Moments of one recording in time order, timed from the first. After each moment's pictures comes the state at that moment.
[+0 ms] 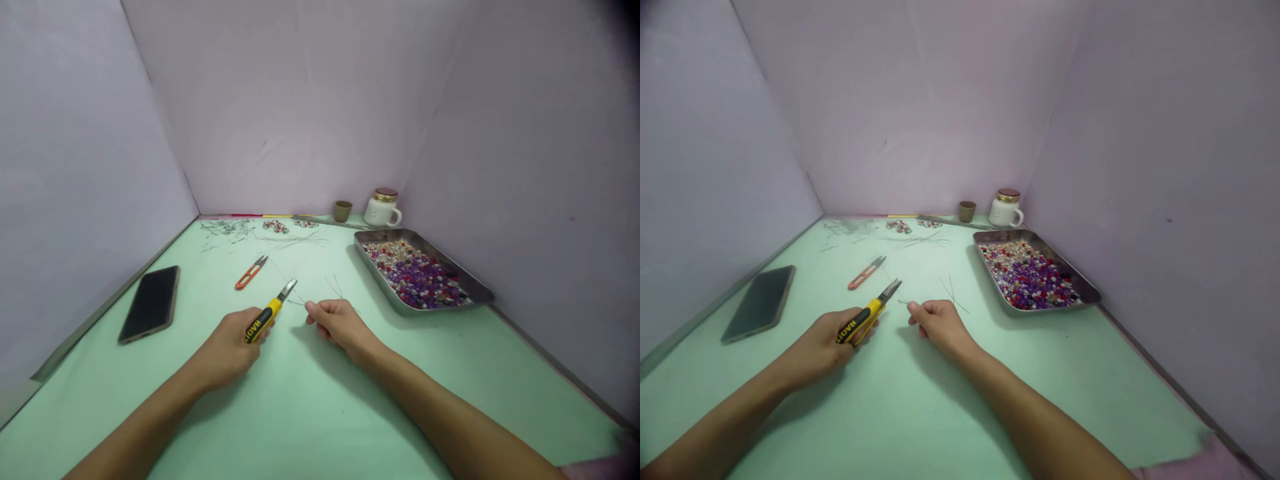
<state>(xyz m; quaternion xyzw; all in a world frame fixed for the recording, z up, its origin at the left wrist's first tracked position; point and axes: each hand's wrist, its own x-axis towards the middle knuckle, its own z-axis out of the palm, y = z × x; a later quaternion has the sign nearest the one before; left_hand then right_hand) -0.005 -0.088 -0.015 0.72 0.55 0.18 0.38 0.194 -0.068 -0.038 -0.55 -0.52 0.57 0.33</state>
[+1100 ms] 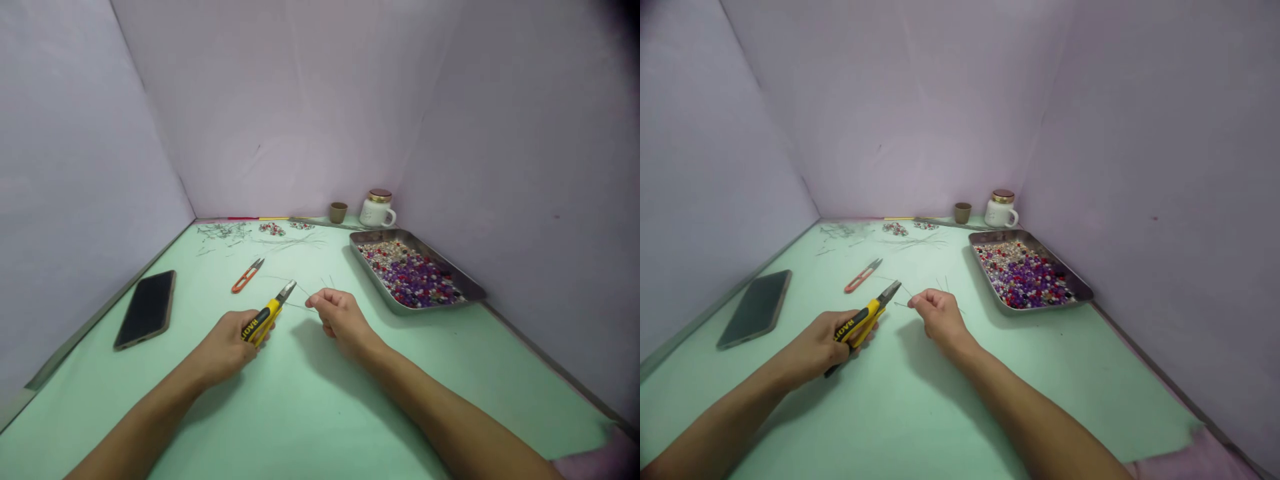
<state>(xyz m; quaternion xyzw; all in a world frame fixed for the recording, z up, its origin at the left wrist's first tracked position) 0.001 -0.086 -0.004 0.67 0.54 0.19 0.47 0.194 -0.067 -0.032 -0.48 -0.48 0.57 0.45</state>
